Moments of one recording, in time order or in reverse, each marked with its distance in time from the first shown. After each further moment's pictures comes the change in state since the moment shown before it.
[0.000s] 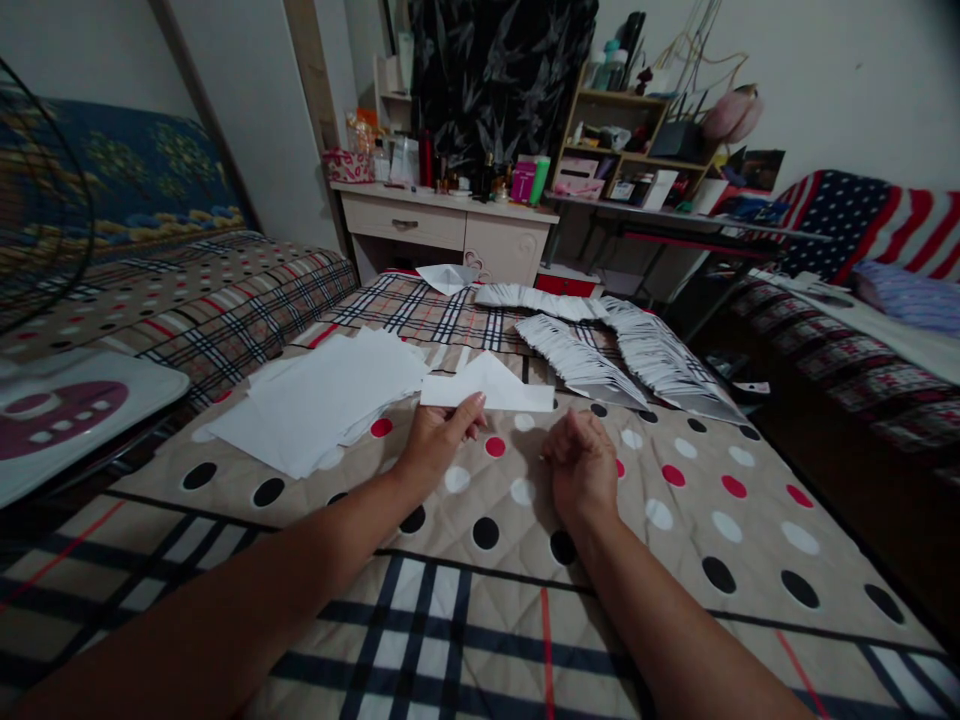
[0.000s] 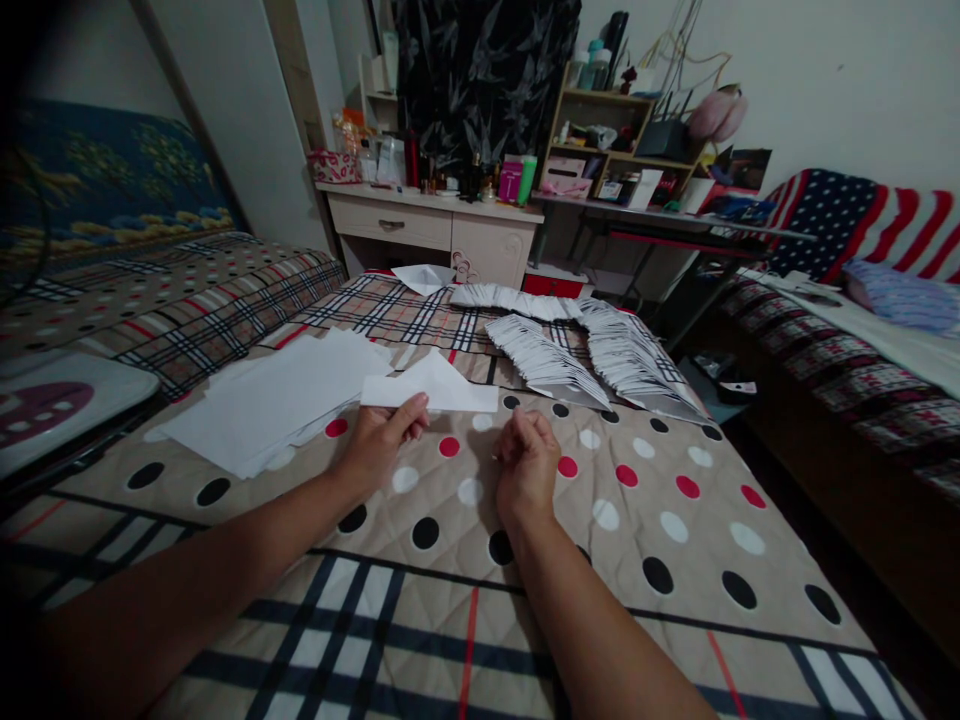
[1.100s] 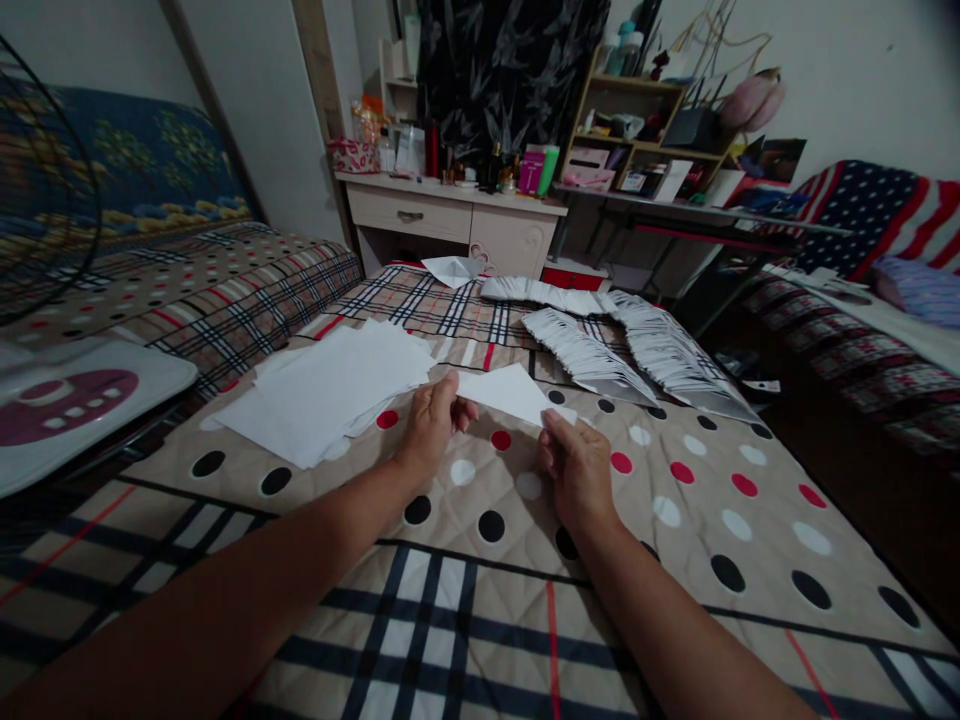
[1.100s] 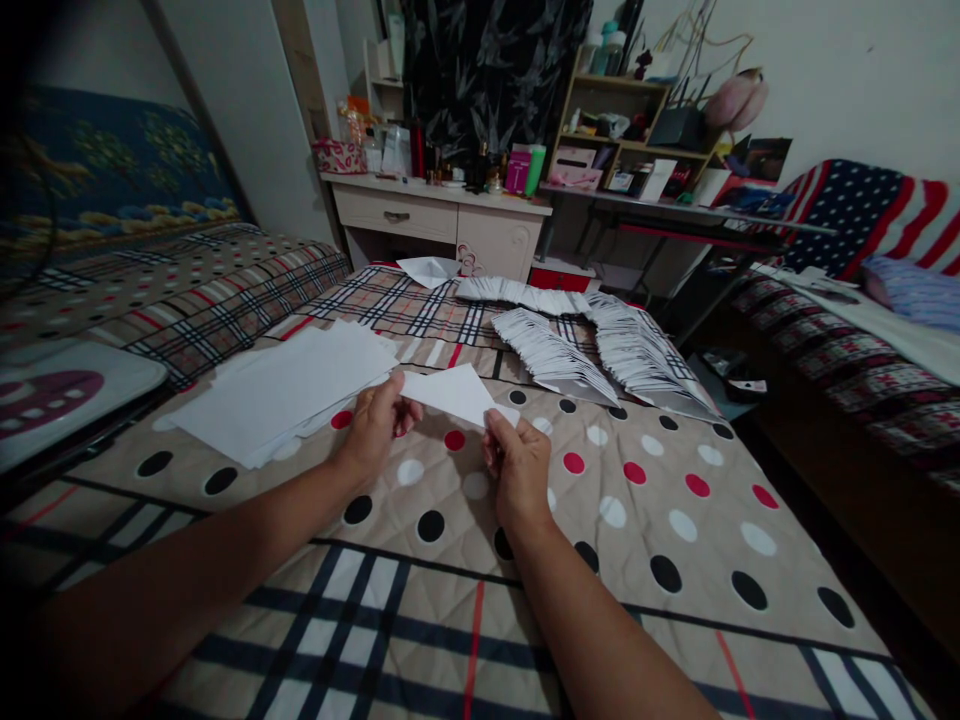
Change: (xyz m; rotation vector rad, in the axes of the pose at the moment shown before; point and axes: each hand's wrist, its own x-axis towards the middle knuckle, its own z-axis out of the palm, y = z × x) left_hand 0.007 -0.006 -0.013 0.089 0.059 -0.049; right_hand -0.014 0.004 0.006 -0.162 -0.045 0.117
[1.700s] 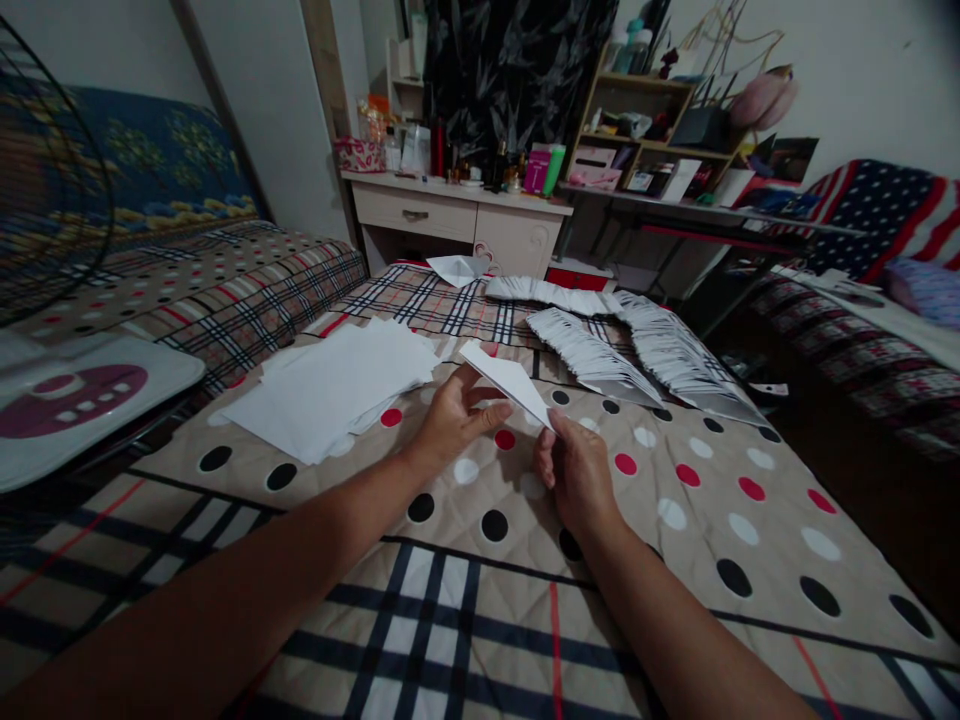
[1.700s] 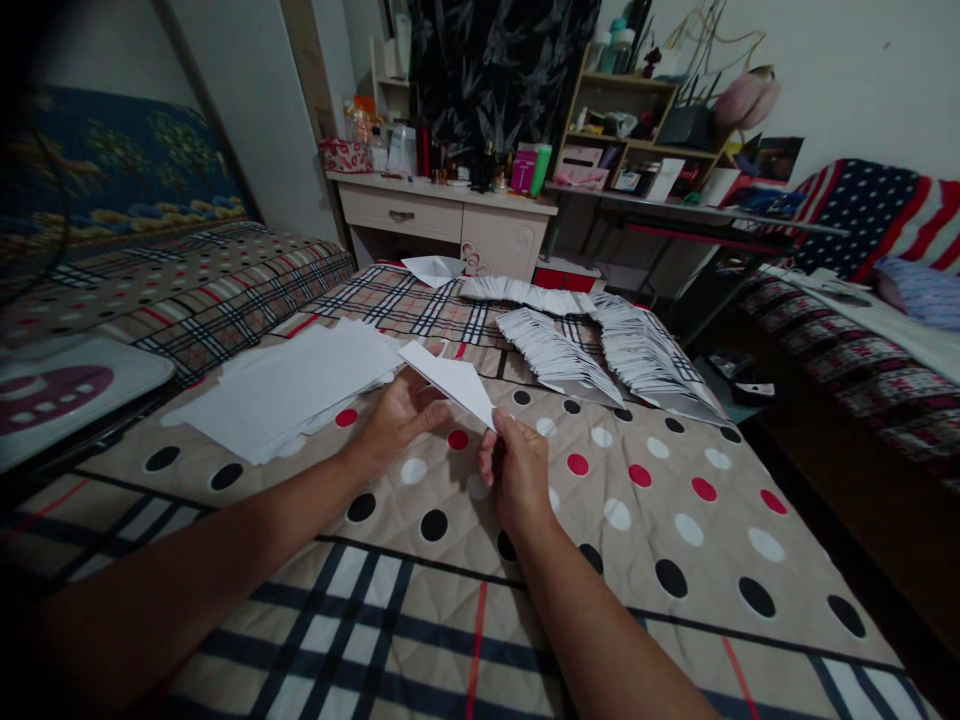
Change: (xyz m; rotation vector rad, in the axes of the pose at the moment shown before) left_hand 0.004 -0.004 0.009 -0.295 -0.325 0.147; right_hand 0.000 0.002 0.000 0.045 -0.144 0.062
